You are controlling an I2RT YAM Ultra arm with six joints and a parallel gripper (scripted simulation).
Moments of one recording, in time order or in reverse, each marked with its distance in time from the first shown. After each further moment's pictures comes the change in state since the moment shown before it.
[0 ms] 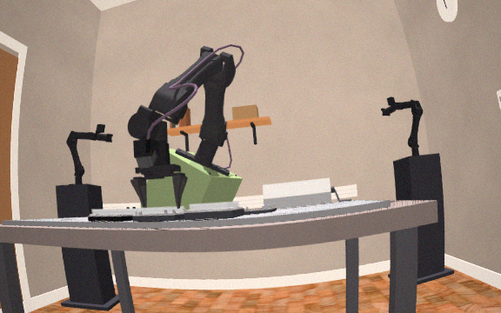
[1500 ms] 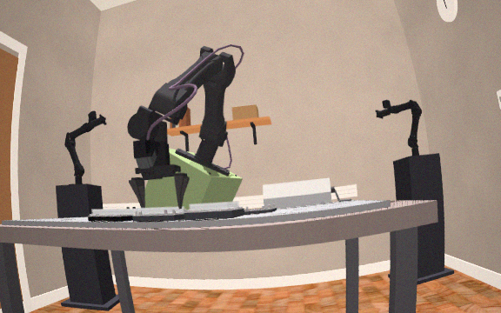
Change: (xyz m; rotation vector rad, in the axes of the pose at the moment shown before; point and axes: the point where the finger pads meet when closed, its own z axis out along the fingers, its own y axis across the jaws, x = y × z) arm 0.001 0.000 0.001 0.000 0.002 0.001
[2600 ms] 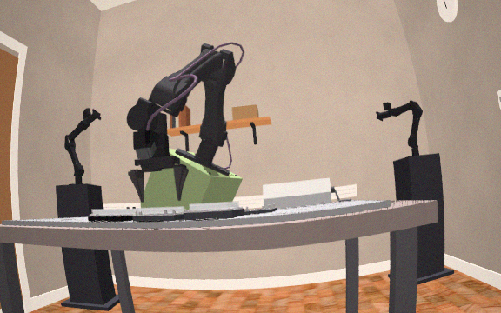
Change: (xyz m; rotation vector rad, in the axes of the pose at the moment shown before) arm -0.001 0.000 -0.019 0.002 -0.003 -0.003
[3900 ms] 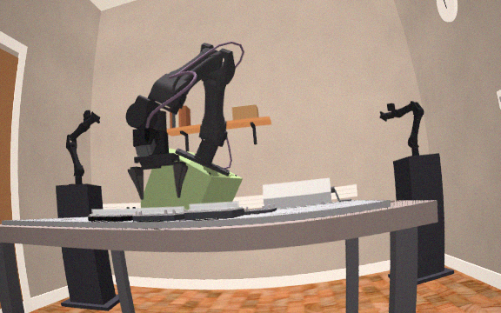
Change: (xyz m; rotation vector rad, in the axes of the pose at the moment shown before) arm 0.000 -0.001 -0.007 -0.002 0.009 -0.002
